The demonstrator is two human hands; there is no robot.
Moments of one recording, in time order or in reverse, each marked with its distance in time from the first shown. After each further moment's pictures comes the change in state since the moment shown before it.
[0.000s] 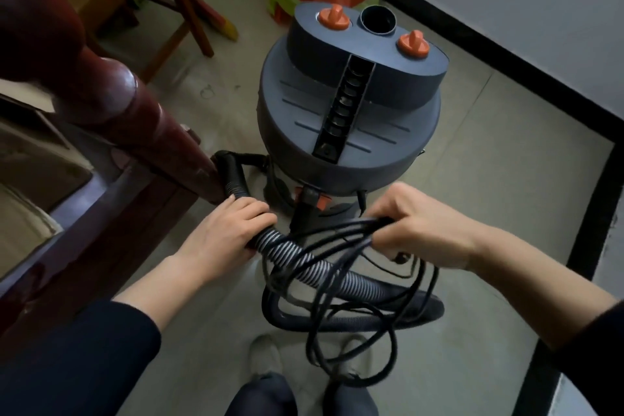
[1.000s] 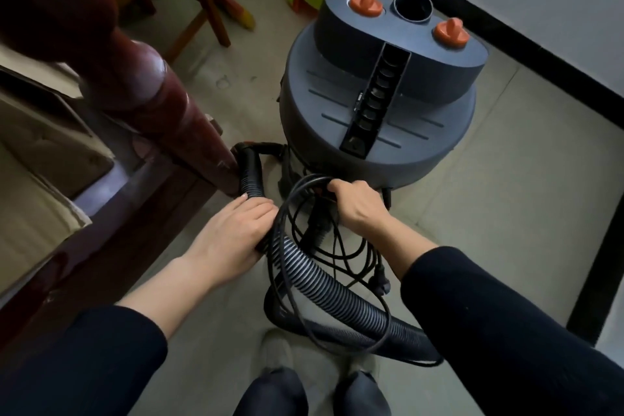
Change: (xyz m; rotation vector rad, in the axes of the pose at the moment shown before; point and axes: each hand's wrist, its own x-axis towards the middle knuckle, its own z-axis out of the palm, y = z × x) left_hand -0.019 -0.009 0.003 0.012 0.058 -0.040; right_hand 0.128 0.046 0.064 -0.103 0.327 0.451
